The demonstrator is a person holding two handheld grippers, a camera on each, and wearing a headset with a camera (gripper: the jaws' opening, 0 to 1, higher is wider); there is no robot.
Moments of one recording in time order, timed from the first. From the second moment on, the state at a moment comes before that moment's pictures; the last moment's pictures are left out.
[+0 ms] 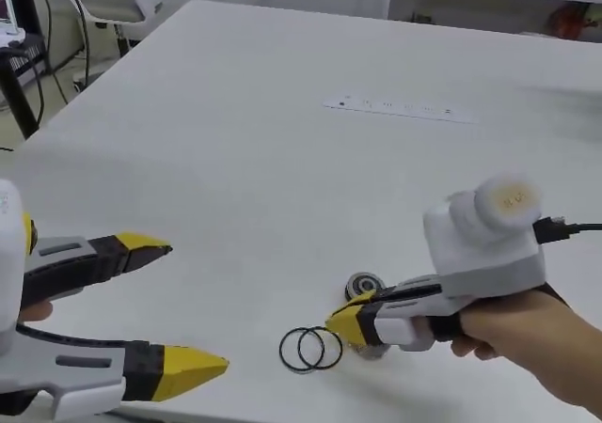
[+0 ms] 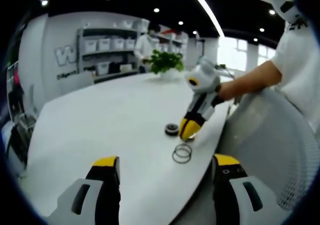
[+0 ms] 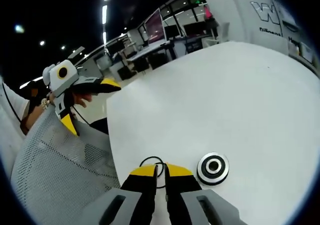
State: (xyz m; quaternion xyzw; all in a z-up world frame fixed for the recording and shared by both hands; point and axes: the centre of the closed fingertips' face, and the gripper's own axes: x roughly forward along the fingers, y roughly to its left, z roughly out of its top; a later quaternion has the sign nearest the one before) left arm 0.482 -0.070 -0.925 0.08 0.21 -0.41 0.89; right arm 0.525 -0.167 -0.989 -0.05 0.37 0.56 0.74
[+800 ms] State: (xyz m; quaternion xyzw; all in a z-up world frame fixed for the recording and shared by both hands) left arm 0.507 -0.091 -0.890 0.16 0.17 -0.45 0.86; right arm 0.581 -0.210 -0.944 0.00 0.28 0.51 0.81
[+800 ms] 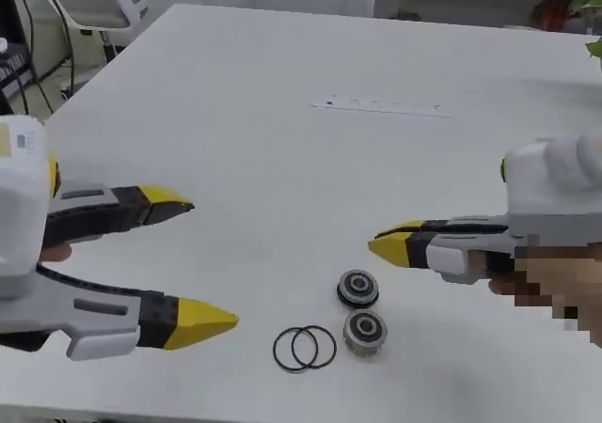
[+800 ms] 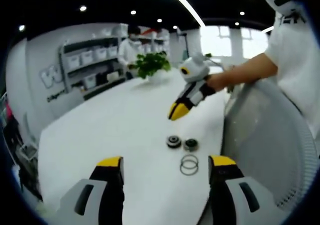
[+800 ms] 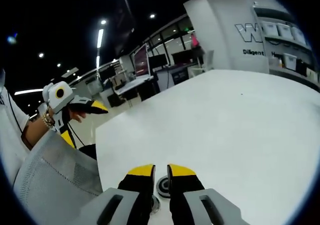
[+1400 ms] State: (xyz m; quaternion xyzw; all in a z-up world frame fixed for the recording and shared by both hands) left arm 0.538 -0.136 -0.846 0.18 0.12 -0.50 0.84; right arm 0.591 -0.231 -0.966 -0.01 0.31 0.49 0.82
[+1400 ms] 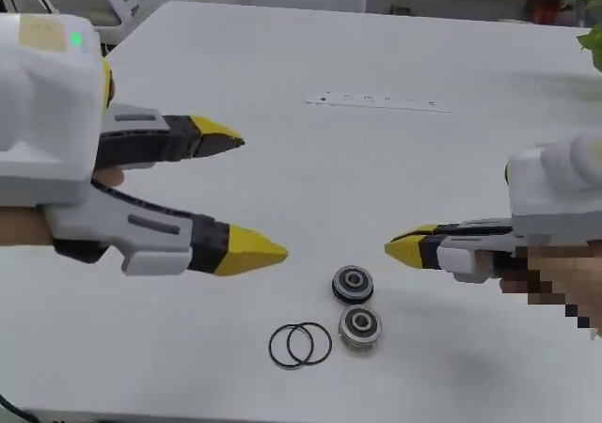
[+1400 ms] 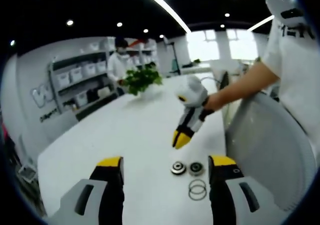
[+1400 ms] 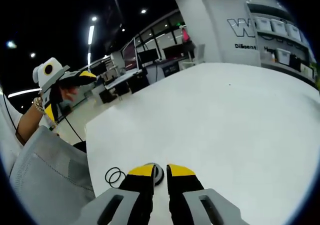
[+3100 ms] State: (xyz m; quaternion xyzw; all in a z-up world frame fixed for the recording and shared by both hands) left arm 0.588 -0.209 -0.984 0.14 0.19 -0.53 0.82; right arm 0.571 -0.229 -1.005 -0.06 0.37 0.50 0.78
